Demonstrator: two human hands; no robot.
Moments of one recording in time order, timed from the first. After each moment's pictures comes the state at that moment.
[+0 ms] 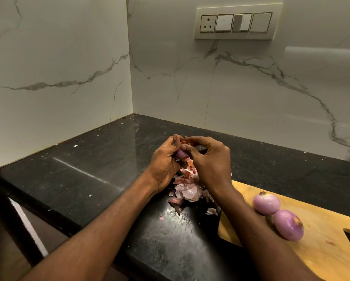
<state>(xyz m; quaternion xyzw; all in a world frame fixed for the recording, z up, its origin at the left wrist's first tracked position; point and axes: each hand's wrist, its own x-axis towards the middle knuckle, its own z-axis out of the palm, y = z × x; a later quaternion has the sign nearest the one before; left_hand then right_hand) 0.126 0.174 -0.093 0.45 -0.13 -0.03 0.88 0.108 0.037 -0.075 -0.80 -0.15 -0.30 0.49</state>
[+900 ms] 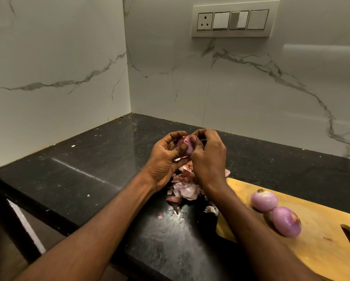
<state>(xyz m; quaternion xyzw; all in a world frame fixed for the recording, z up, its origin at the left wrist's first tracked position) 0.116 0.169 -0.087 0.47 -0.15 0.00 0.87 0.108 0.046 -0.070 -0.79 -0.10 -0.32 0.51</state>
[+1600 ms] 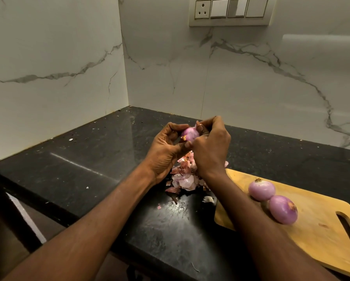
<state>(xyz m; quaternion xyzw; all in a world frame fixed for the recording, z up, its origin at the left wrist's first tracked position) 0.117 0.166 -0.092 0.49 -0.19 0.02 0.85 0.105 0.045 -0.062 -0.76 -0.06 -0.36 0.53</state>
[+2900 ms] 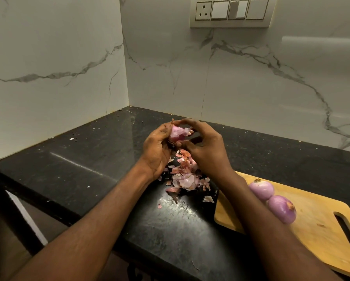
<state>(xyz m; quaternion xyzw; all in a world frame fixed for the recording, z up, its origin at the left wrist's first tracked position) 0.118 0.177 -0.083 0.47 -0.12 0.04 0.87 0.112 0.025 -0.071 -0.82 -0.25 -0.26 0.45</state>
